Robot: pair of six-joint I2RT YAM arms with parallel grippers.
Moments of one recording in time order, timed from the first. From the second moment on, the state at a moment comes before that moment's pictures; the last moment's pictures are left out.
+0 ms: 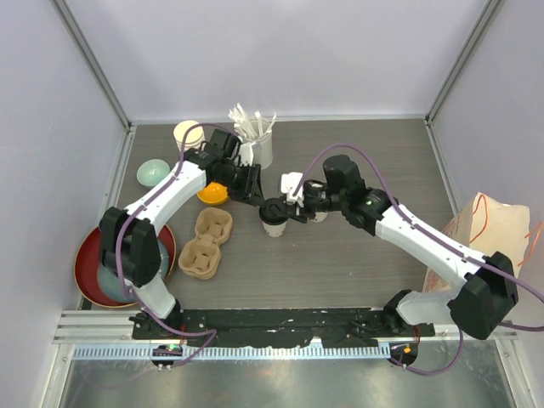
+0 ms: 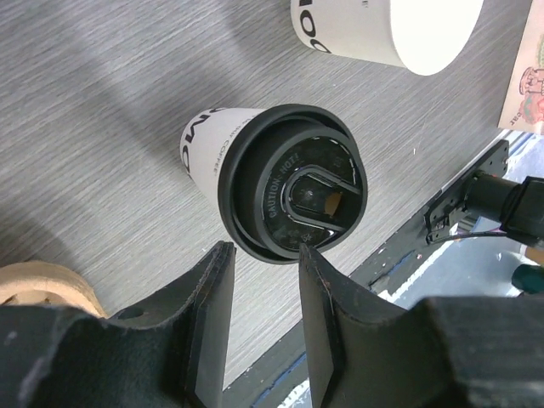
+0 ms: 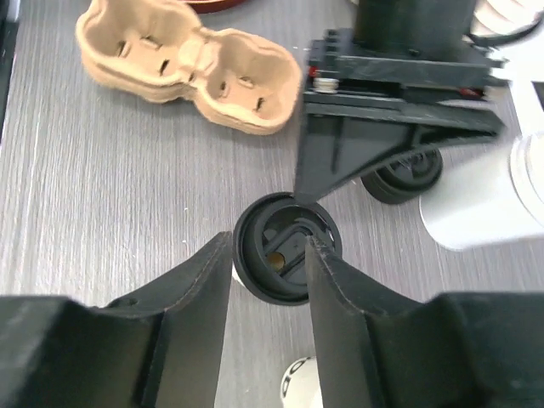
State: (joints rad) left arm -0.44 1.69 1.42 -0.76 0.52 -0.25; right arm 0.67 1.27 1.04 -0.22 -0.59 -0.56
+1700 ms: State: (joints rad) left arm -0.41 1.73 1.33 -0.68 0.56 -0.35; right arm 0.67 1.60 1.18 -0.44 -0.64 -1.07
